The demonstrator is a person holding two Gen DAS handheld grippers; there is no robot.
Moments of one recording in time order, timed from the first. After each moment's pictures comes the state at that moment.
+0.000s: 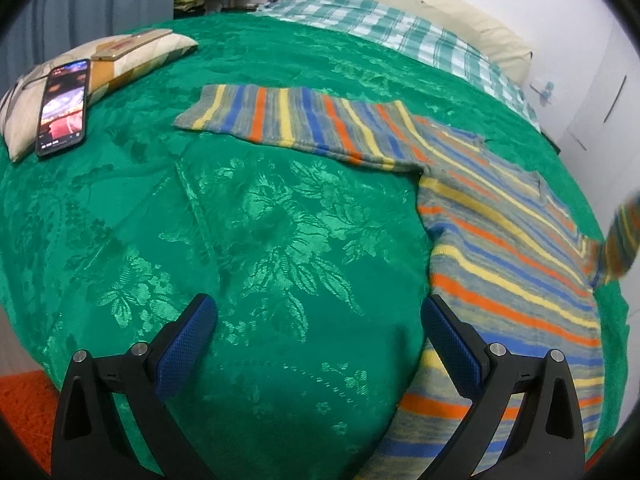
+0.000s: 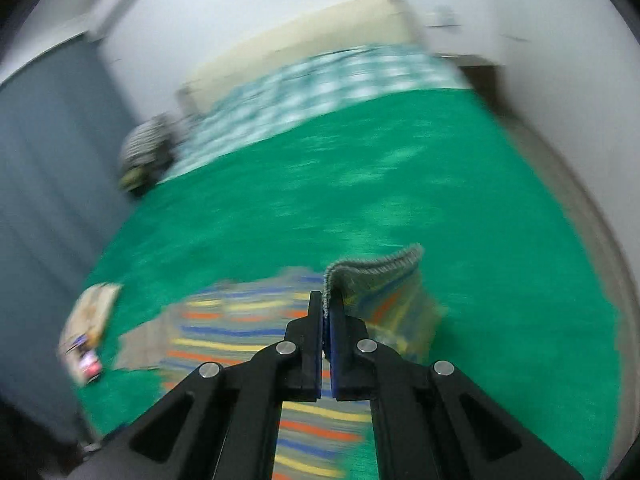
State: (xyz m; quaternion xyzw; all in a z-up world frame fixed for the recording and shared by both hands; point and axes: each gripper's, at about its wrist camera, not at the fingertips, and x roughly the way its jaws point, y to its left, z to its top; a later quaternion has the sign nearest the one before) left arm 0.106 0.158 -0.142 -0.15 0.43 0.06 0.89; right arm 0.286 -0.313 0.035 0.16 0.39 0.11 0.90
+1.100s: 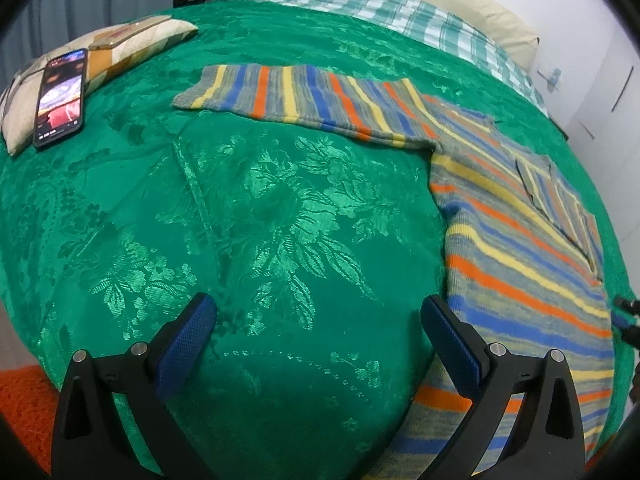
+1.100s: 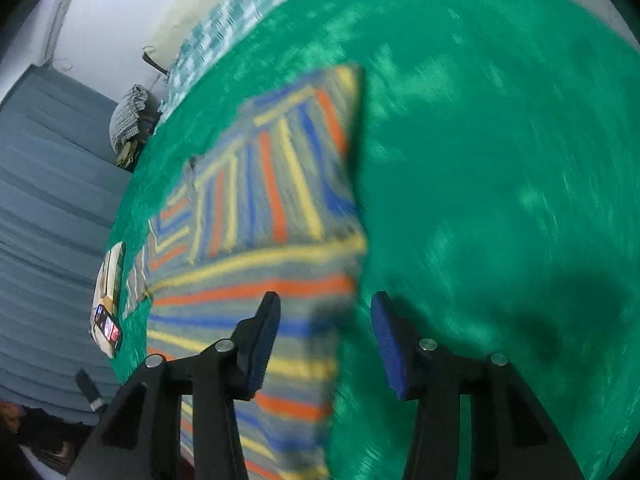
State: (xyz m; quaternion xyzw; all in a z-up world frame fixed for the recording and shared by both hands) left arm 0.110 0.154 -0.153 -0.13 0.46 0.07 0.88; right arm 0.212 -0.338 -0.161 0.29 0.53 0.11 0.79
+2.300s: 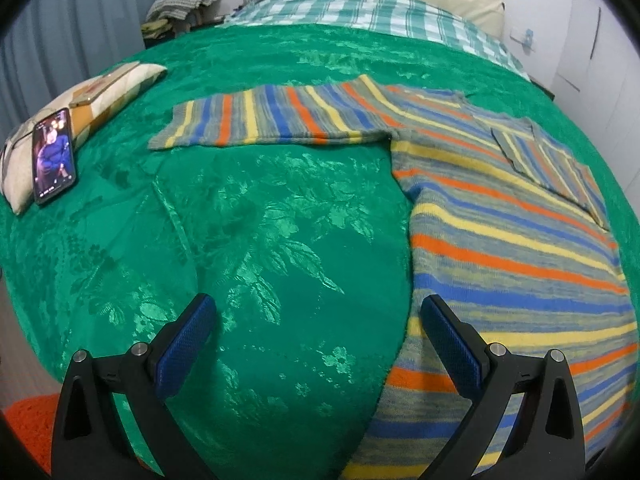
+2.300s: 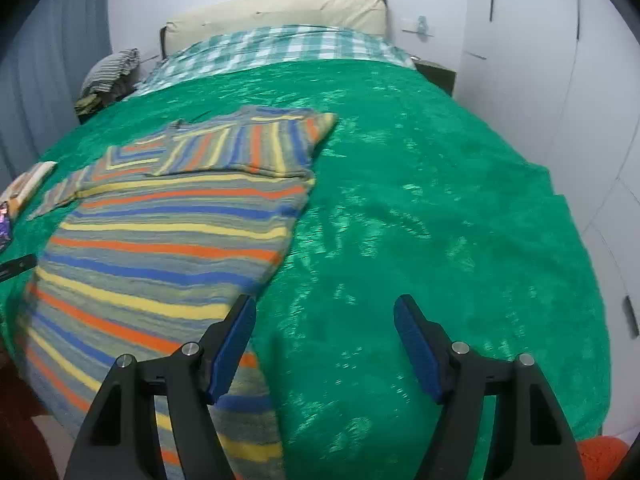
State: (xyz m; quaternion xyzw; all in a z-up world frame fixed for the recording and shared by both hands) left arm 0.105 0.123 -0.140 -0.05 0.45 0.05 0.89; right arm 0.059 -0.273 -0.120 0.01 0.40 -0.05 0.91
